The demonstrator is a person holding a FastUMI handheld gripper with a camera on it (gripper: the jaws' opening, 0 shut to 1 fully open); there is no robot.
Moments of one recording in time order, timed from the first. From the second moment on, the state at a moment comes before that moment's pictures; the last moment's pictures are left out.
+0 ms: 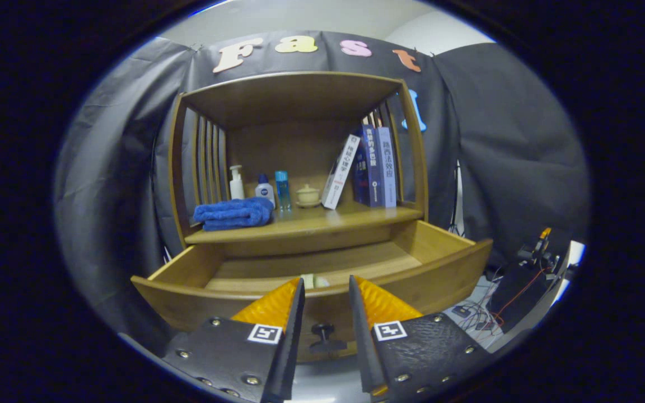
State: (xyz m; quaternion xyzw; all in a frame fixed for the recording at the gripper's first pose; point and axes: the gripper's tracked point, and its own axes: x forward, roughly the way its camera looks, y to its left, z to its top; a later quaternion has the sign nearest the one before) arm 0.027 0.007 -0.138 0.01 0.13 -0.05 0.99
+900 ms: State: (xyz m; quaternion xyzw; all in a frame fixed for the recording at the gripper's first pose) arm 0.157 0.020 -0.217 0.06 0.38 -0.03 0.92
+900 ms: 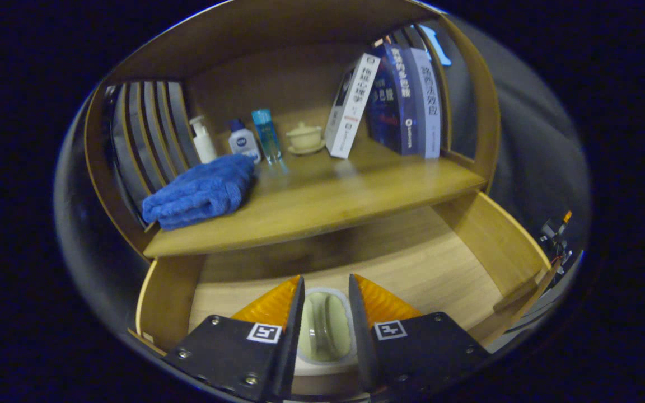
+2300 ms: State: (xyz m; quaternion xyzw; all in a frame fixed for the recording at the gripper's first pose) arm 0.148 0.020 -0.170 -0.06 0.33 -0.05 0.94
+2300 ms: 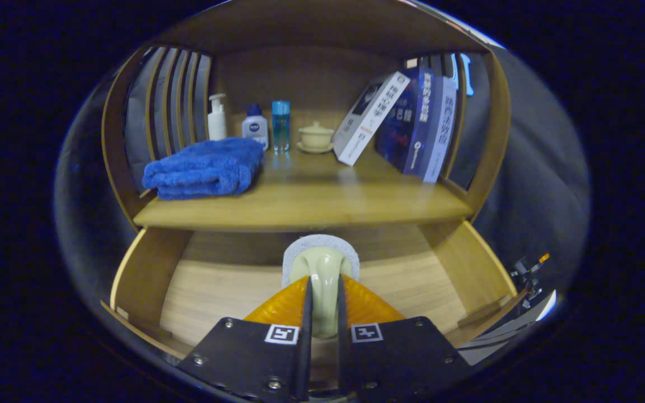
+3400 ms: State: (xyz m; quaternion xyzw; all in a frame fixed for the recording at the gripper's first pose) arm 0.285 0.000 -0.121 -0.03 0.27 -0.04 0.96
